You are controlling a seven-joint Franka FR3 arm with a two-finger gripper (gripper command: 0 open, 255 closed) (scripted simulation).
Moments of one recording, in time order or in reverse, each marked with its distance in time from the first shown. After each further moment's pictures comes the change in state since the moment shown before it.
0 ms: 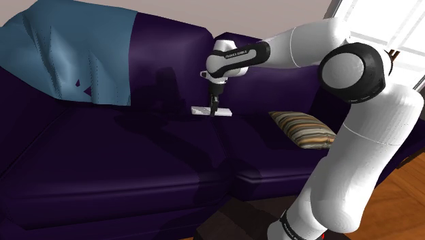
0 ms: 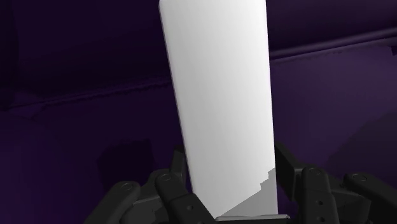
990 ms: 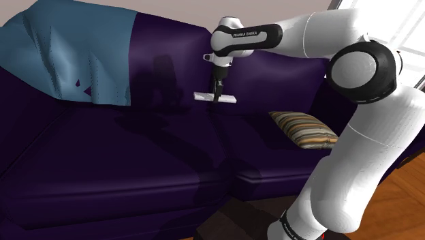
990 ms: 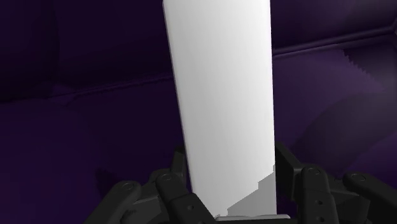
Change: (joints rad) arm 0.002 -0.049 -0.002 0.145 -0.017 -0.191 0.009
